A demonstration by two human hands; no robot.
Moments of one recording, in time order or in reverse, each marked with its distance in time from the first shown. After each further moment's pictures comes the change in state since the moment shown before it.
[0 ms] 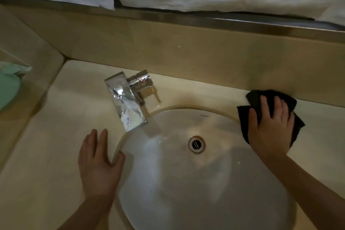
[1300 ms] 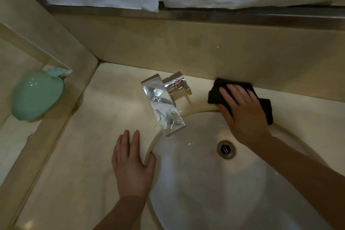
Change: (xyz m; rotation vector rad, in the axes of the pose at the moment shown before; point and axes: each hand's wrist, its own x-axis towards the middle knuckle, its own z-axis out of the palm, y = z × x) left_hand 0.003 -0.005 0.003 0.080 -0.005 0.024; right_hand 0.013 -0.131 0.020 0.112 -0.195 -0.523
